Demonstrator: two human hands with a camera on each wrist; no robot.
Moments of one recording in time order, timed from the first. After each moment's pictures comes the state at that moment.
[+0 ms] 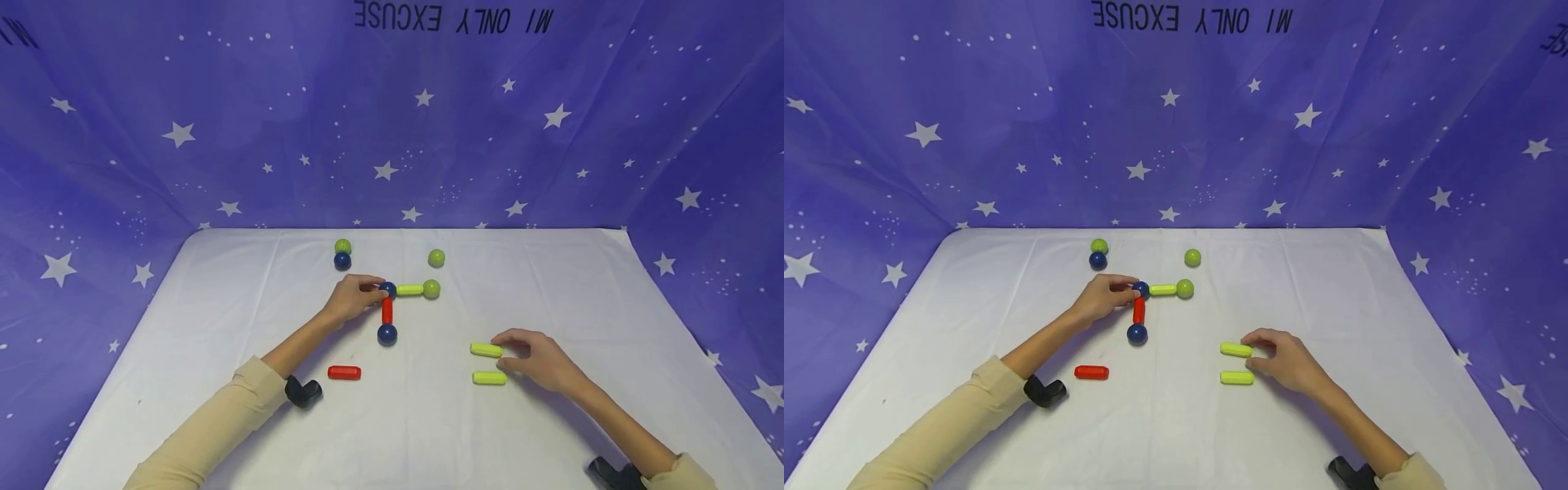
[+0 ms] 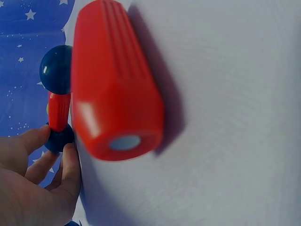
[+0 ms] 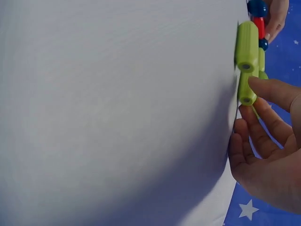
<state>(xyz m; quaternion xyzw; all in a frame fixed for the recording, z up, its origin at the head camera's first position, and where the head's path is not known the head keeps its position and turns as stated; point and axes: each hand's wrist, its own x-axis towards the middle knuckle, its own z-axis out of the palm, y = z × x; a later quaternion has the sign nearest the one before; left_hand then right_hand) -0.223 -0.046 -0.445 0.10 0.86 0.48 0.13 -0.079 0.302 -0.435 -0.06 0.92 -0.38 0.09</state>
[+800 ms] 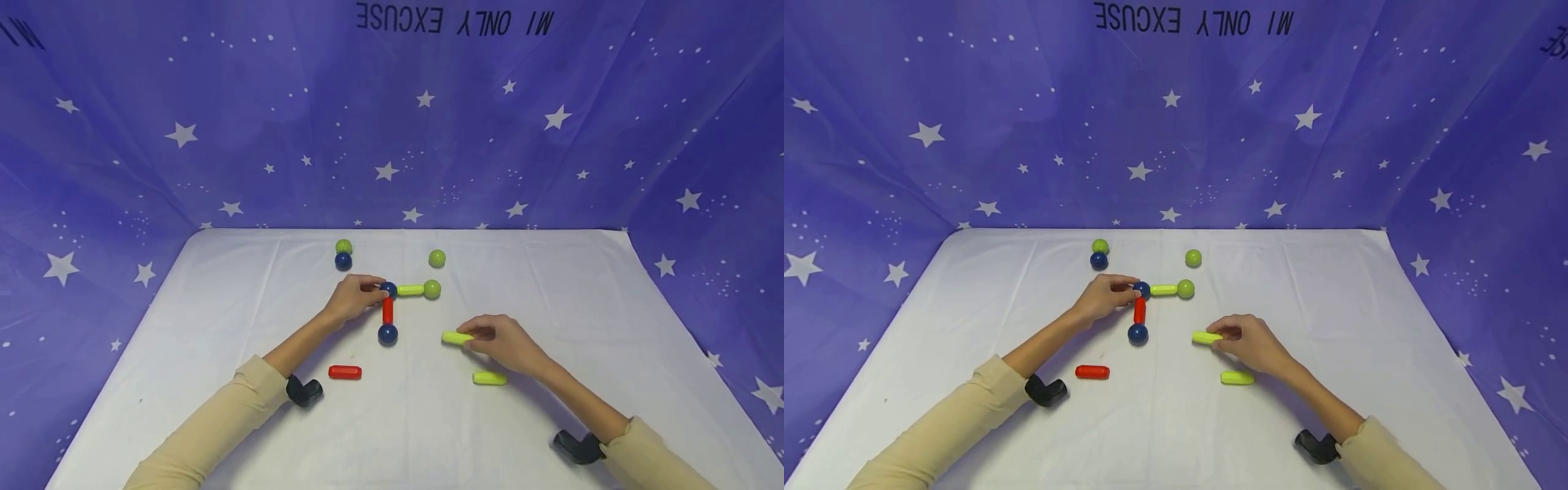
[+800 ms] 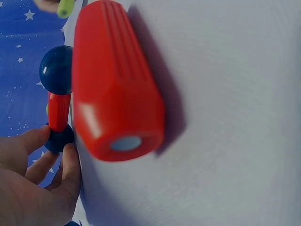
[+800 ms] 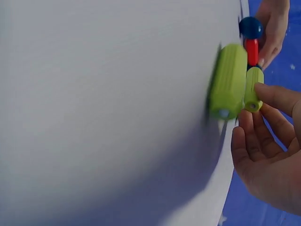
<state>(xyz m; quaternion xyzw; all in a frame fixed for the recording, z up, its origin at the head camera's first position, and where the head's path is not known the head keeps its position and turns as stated) -0.223 -0.046 -0.446 0.11 0.86 0.48 0.13 -0.113 0.258 -0.434 -0.12 0.90 -0.41 0.08</state>
